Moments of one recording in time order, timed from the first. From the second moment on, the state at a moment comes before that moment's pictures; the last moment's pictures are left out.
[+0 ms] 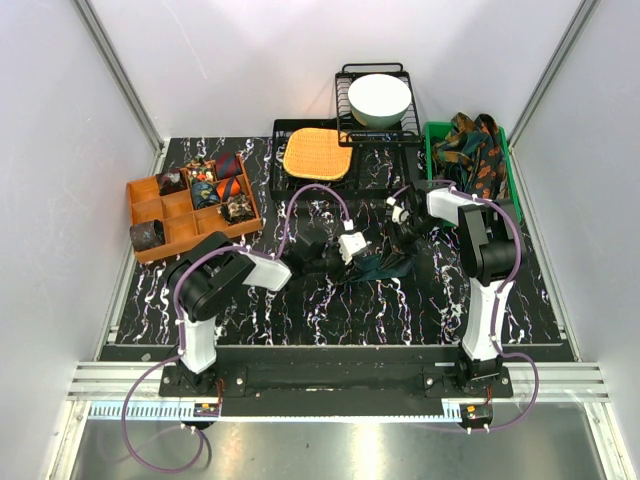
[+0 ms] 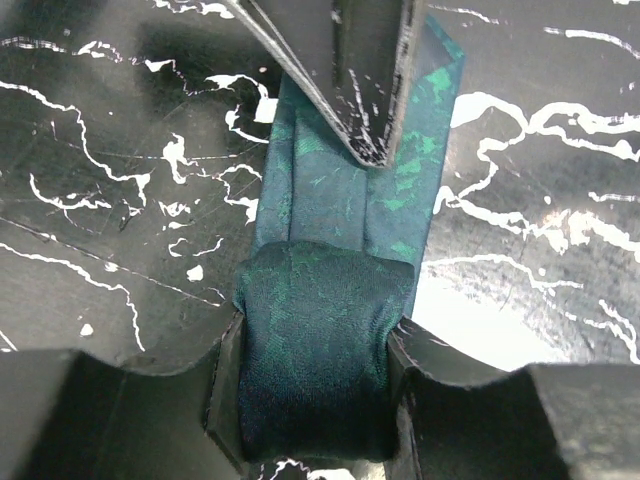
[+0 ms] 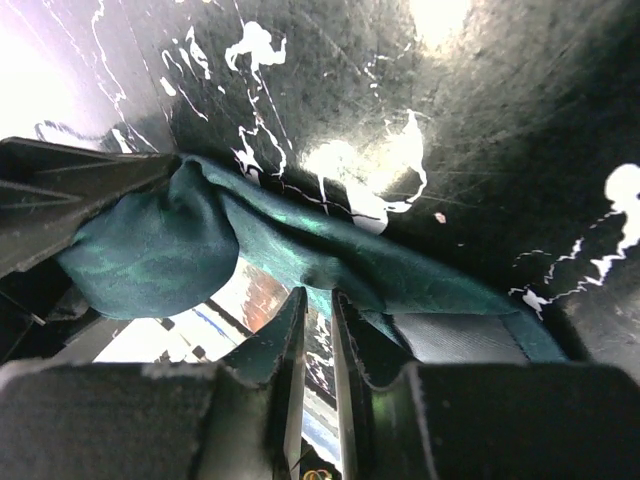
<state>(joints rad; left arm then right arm) -0.77 1.91 0.82 0.59 0.39 0.21 0.21 2.09 1.36 -0.84 -0.66 0.11</state>
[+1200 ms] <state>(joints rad) -0.80 1.91 1.01 0.19 0.44 0.53 0.19 1.97 1.25 -0.76 -0.79 0.18</state>
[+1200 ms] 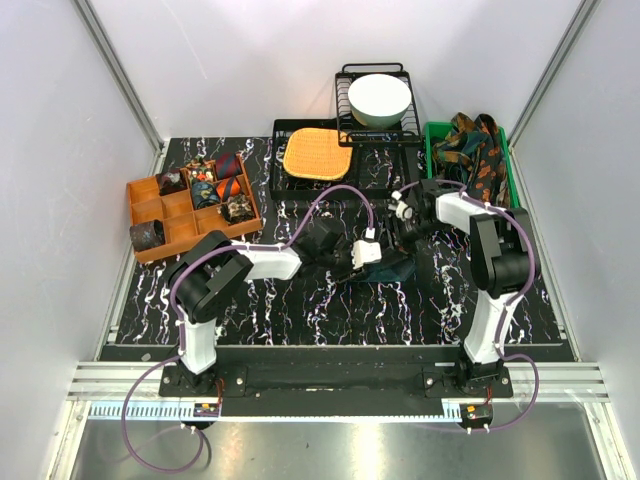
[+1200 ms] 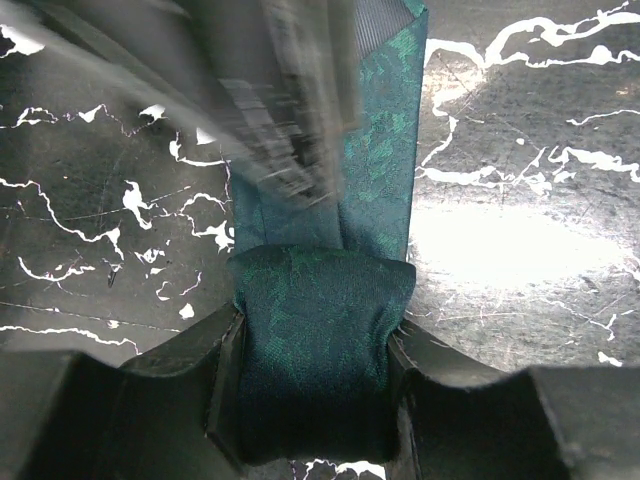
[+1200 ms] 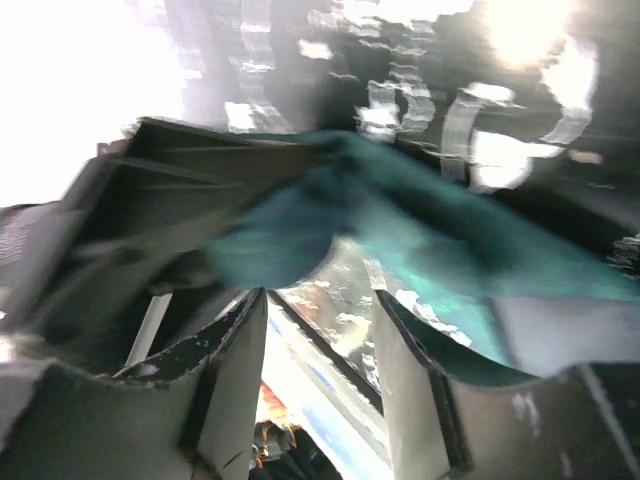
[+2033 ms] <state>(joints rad) -0.81 1.92 1.03 0.16 0.44 0.54 0.27 1.95 1.19 -0.62 -0.90 0.19</state>
